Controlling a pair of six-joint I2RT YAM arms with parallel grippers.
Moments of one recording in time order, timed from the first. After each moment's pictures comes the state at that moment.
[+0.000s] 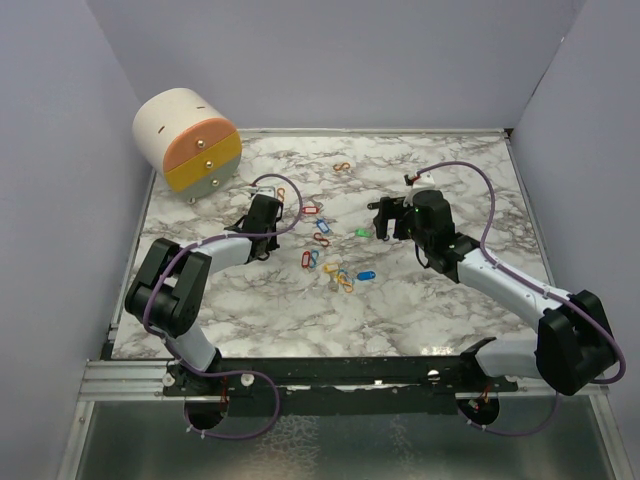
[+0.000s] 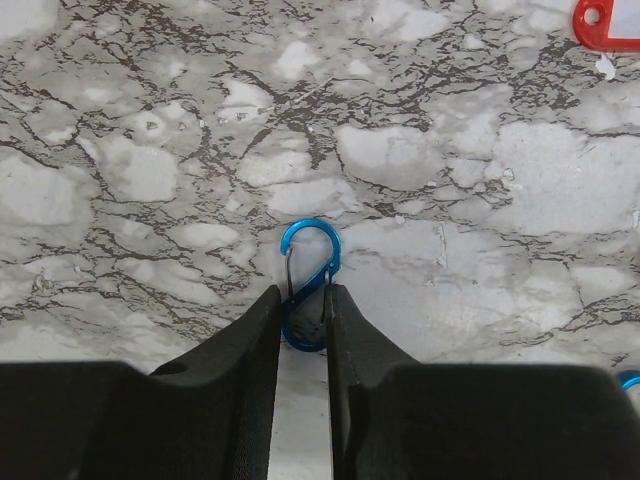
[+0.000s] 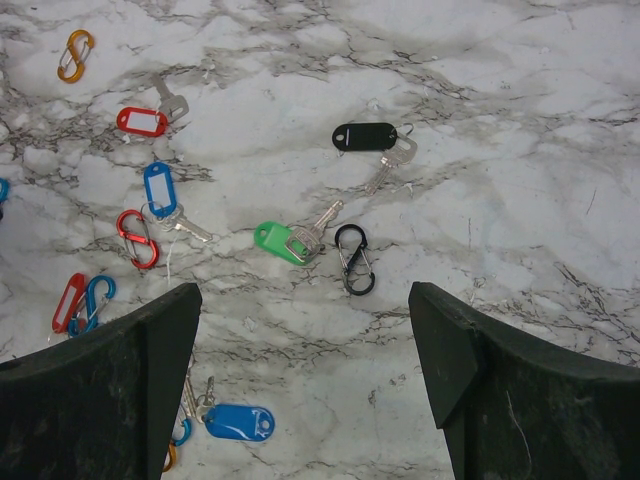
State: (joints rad) left arm -0.40 1.66 0.83 -0.04 -0.28 -0.33; right arm 0.51 1.29 0.77 0.05 0.18 0.24
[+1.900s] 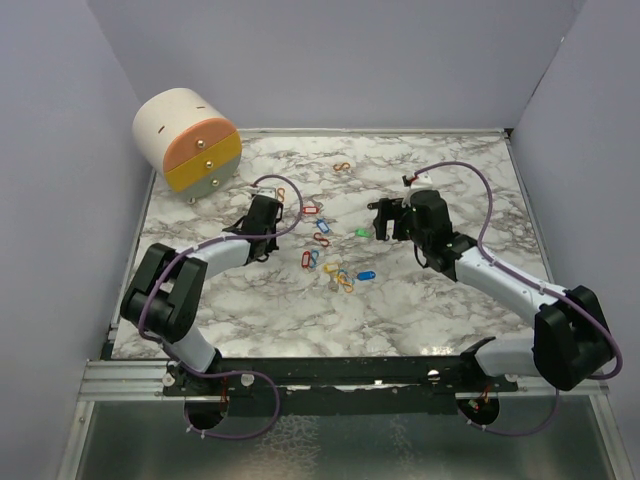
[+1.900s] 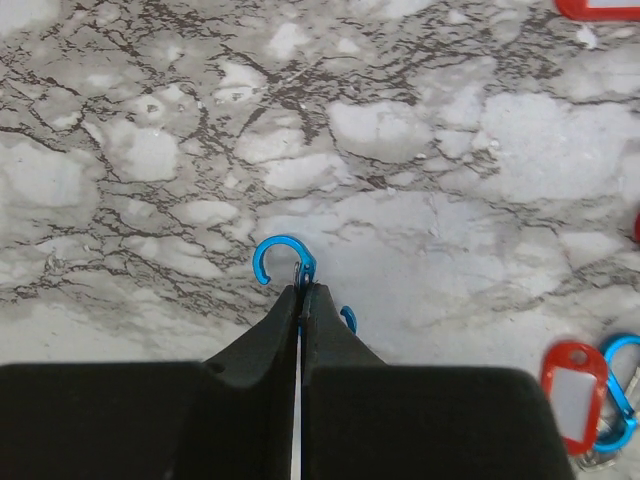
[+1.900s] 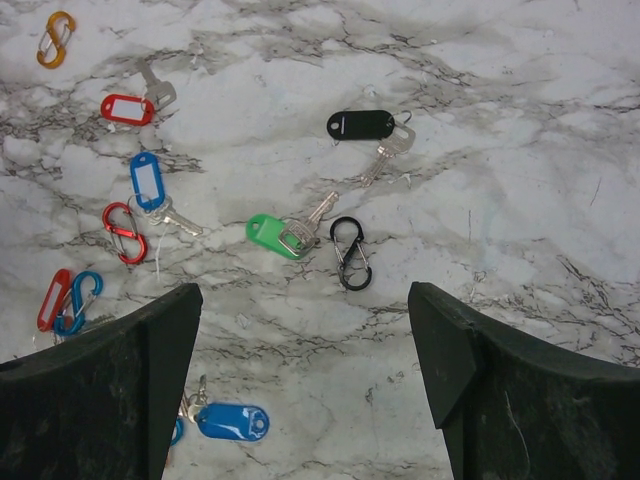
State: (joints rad) left arm -0.40 1.63 0.82 -0.07 -0.27 -0.32; right arm 0.51 1.30 0.77 0.05 0.18 0.24
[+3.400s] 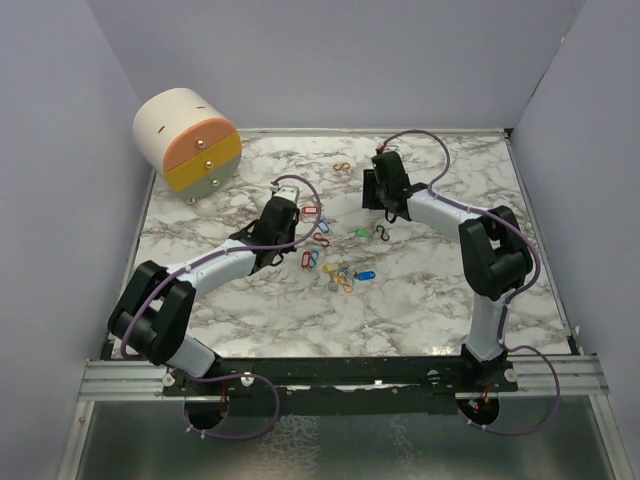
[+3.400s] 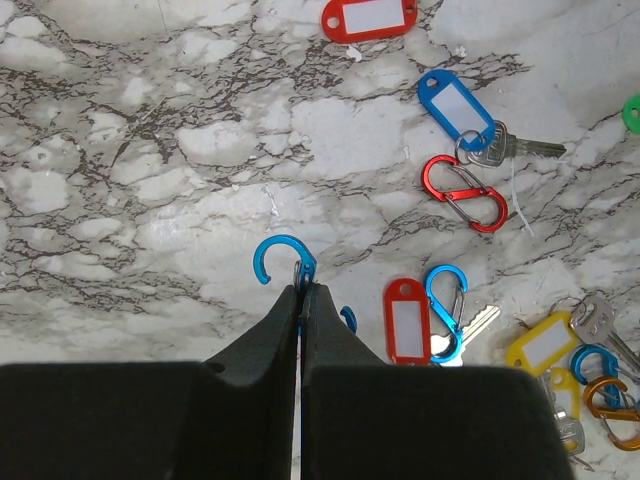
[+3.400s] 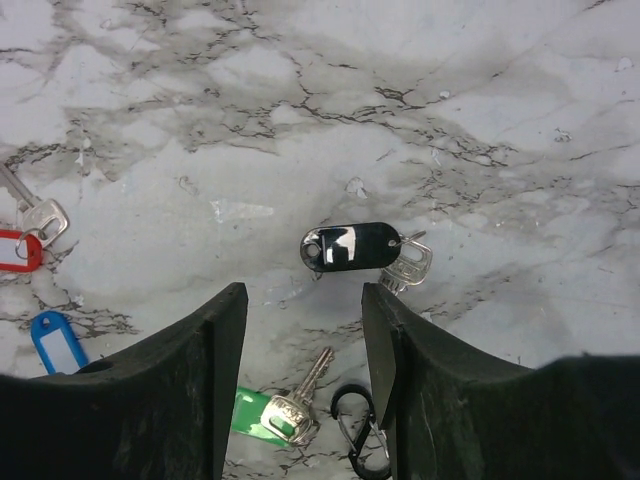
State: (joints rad) left arm -0.57 1.49 0.82 -0.09 -0.24 -0.31; right arm 0.47 1.95 1.33 -0.13 0.23 0.33
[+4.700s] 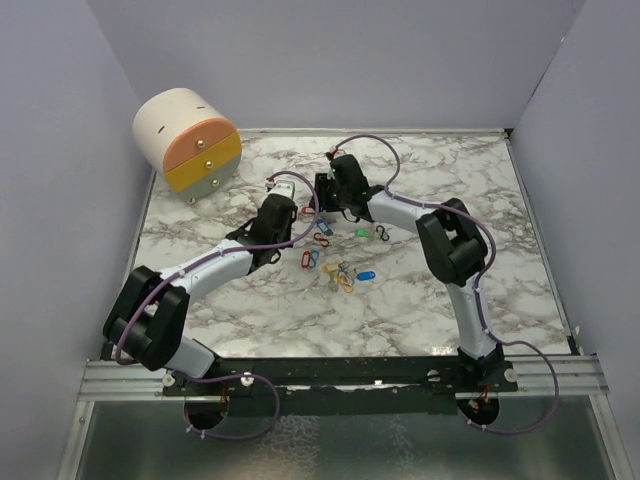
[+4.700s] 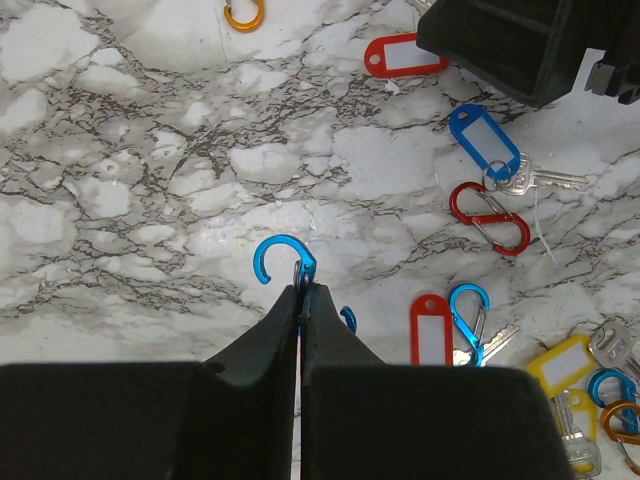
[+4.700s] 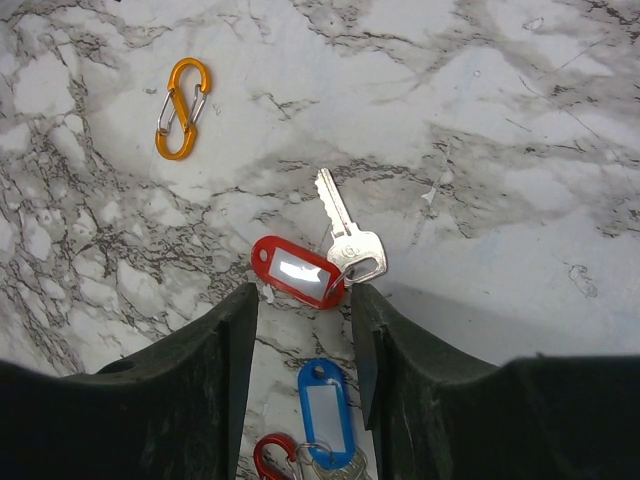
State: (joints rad) left arm -0.56 1.46 0.84 -0.11 -0.32 -0.28; right arm 0.60 2.21 1.59 0.00 -0.08 0.43
